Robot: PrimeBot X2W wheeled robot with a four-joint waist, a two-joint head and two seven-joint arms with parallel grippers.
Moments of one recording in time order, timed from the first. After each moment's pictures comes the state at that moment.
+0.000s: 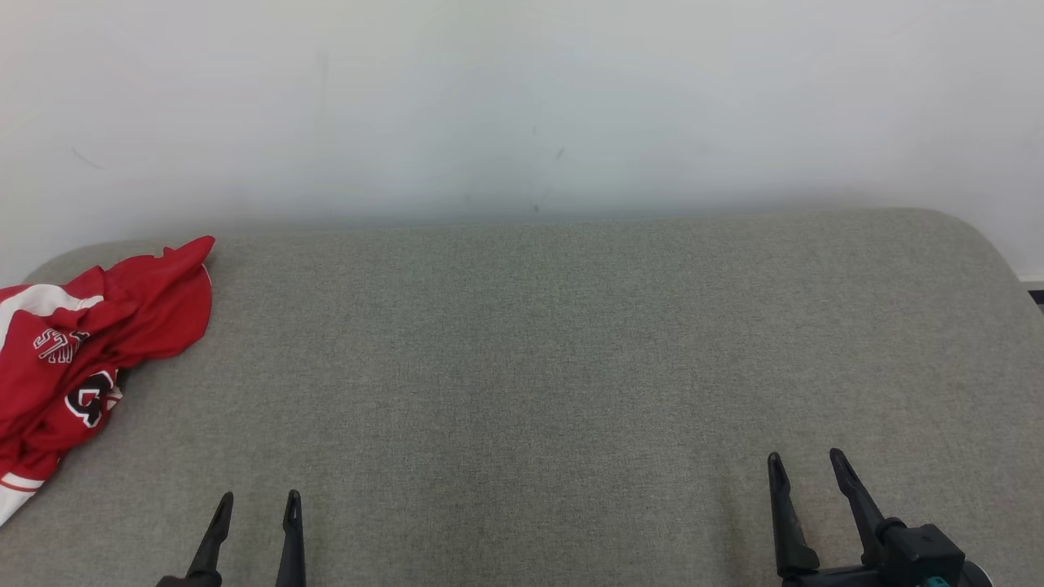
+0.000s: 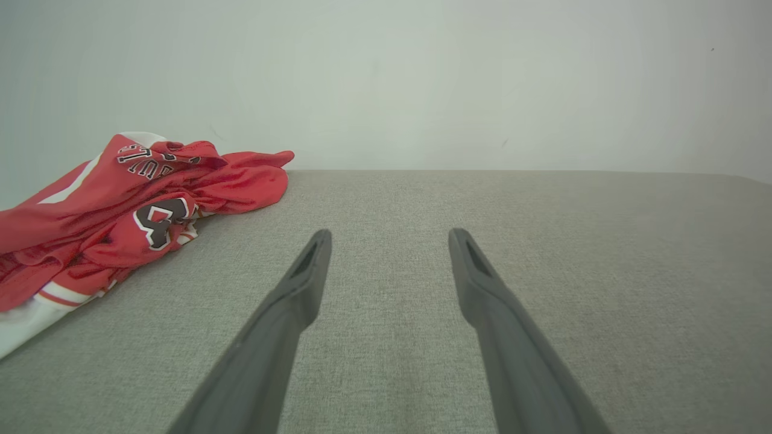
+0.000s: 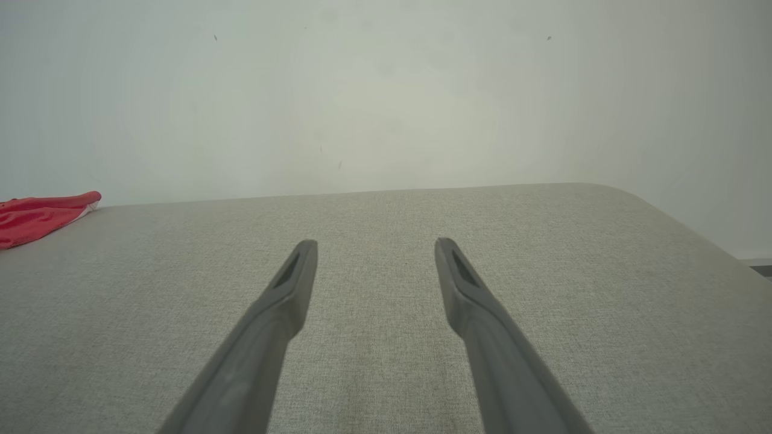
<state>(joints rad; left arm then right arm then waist) 0.02 0.07 0.04 0.24 -0.11 -0.13 -0.26 0.03 -0.05 -0.03 0.23 0.08 0.13 -0.26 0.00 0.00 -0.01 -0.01</state>
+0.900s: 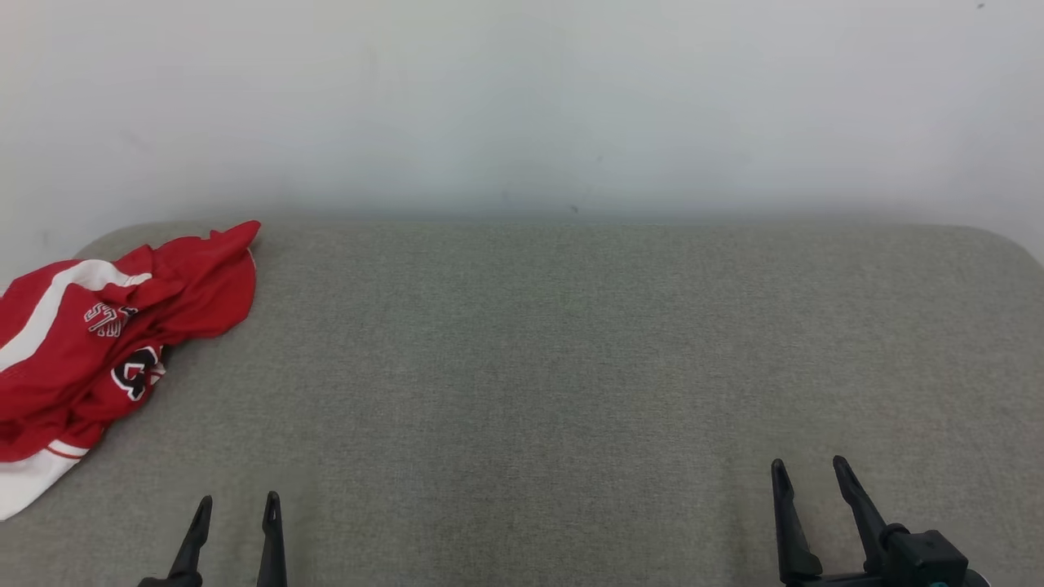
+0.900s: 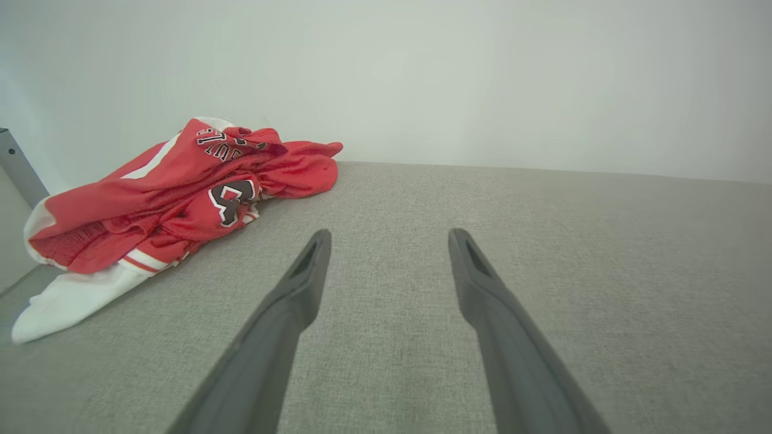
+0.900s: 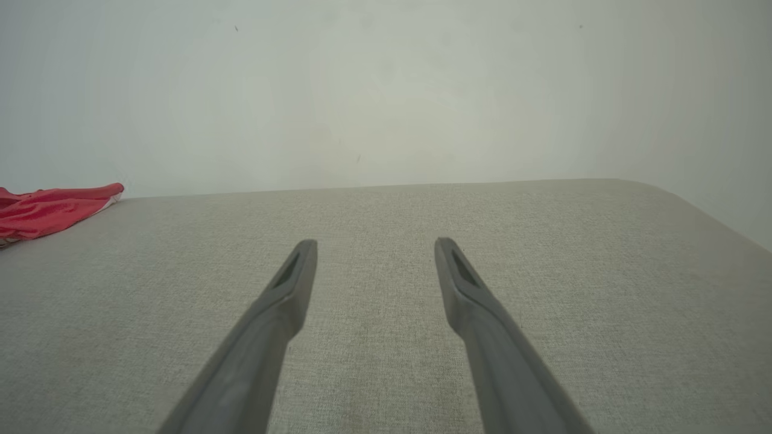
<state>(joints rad) 0.01 0.07 0.08 0.26 -0.11 -0.13 -0.26 0.04 -0.05 -0.03 0.24 0.10 0.13 -0.26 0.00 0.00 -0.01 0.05</state>
